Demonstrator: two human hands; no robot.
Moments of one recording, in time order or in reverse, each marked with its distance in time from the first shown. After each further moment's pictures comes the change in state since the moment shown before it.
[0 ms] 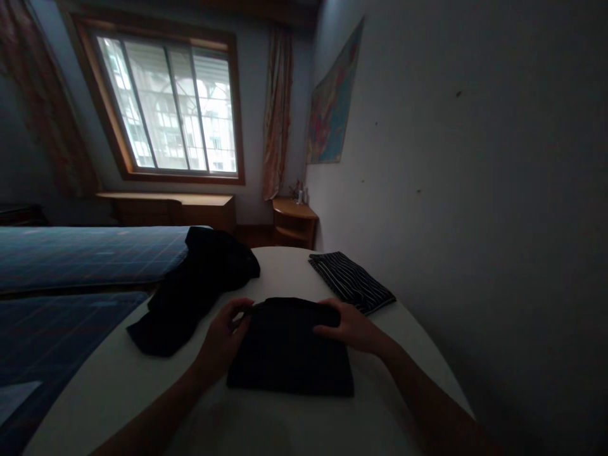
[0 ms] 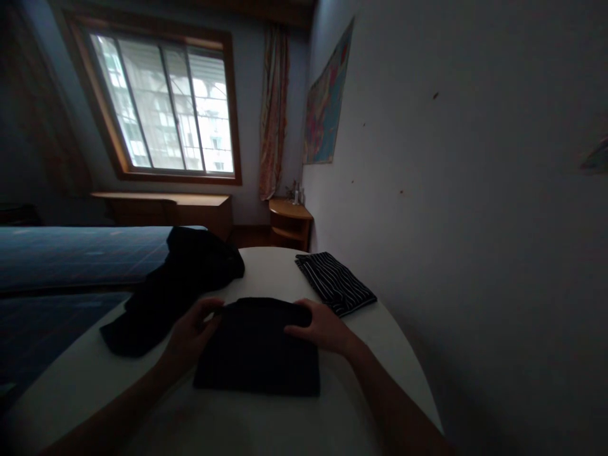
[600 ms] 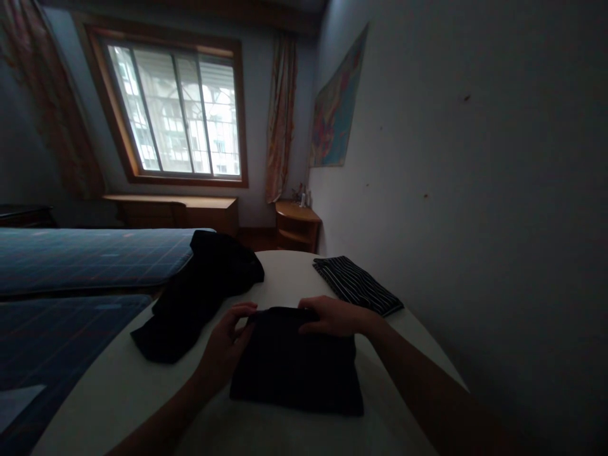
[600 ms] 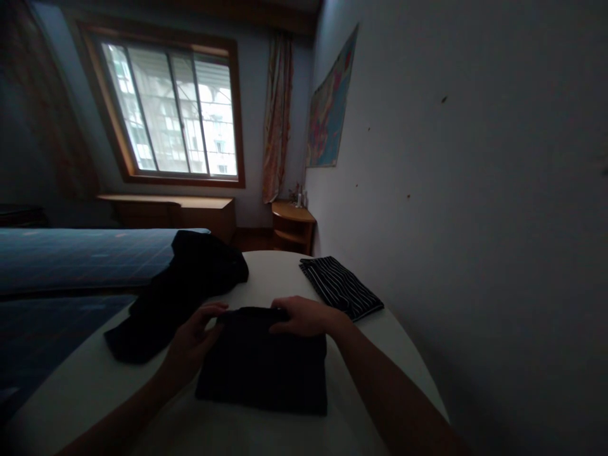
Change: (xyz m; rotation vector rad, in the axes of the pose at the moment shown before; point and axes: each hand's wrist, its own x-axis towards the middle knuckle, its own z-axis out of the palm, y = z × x) left_hand -0.002 0.004 -0.007 -0.022 -0.013 0.060; right_hand 0.051 -0.051 -0.009 -0.221 -0.372 -0.197
